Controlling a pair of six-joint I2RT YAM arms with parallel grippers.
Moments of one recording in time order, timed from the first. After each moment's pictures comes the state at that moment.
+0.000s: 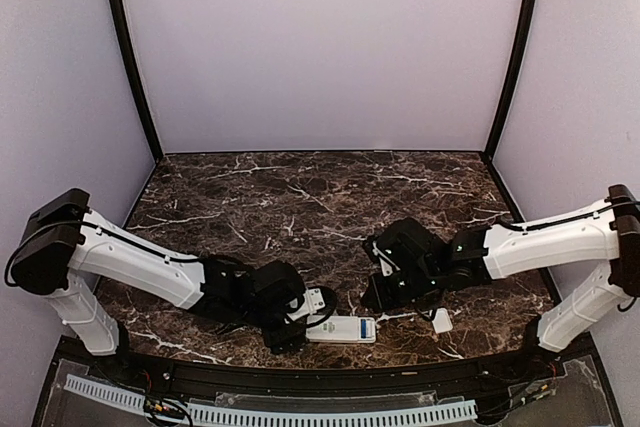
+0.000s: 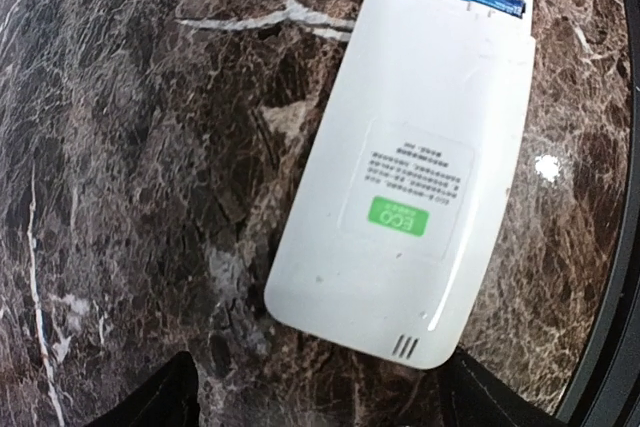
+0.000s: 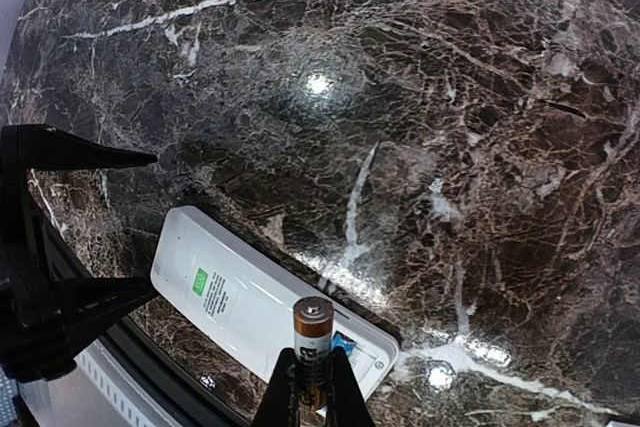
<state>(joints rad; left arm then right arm) -1.24 1.67 0.84 -0.24 -0.12 0.08 1.10 1.44 0.82 -0.36 -0.03 0.75</state>
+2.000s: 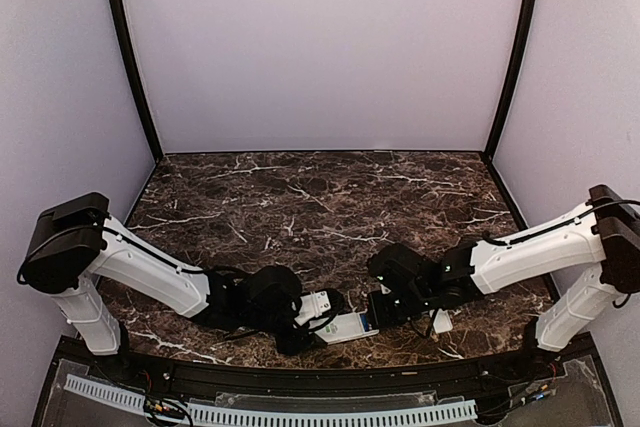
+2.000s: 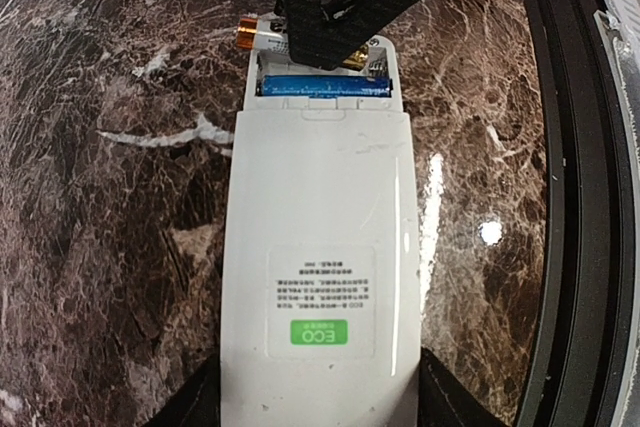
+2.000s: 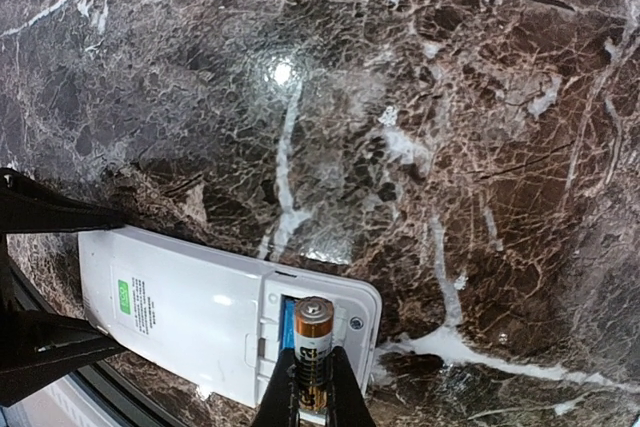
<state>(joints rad) -1.22 1.72 0.72 0.15 0.09 0.04 1.17 1.52 0.75 -0.31 0.05 0.89</state>
